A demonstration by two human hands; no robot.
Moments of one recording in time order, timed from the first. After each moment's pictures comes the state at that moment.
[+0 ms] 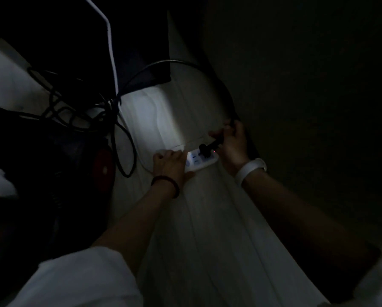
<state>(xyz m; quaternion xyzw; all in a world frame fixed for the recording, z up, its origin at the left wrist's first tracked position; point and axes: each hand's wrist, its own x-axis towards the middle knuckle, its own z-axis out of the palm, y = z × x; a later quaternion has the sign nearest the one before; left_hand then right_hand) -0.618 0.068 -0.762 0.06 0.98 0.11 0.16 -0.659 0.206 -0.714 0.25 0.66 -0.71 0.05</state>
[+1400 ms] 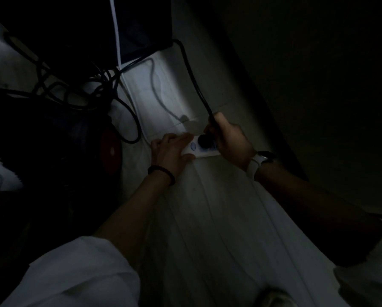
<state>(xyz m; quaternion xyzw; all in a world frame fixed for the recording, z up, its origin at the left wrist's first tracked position) -0.599 0.030 -0.779 0.06 0.96 0.22 0.17 -0.623 0.199 -0.729 -0.14 0.91 -0.38 0.12</state>
